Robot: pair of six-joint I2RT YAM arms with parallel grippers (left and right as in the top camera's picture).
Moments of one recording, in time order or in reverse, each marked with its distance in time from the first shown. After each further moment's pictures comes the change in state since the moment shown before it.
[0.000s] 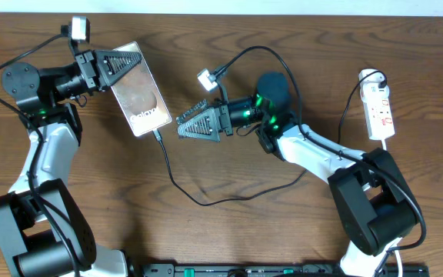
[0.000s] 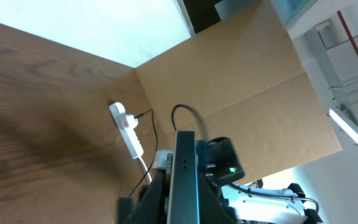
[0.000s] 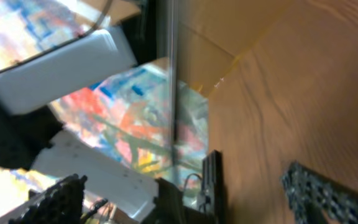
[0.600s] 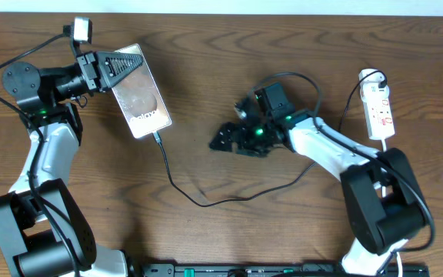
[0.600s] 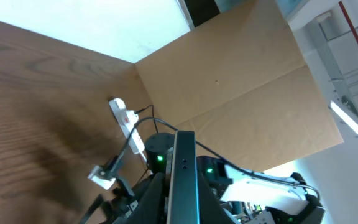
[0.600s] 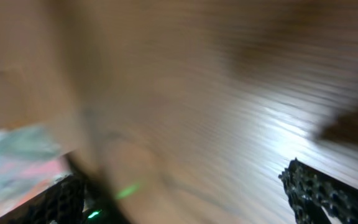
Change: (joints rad) left arm -0.001 0.000 0.000 0.000 0.021 0.023; right arm -0.090 -0.041 0.031 -1.301 0.618 -0.539
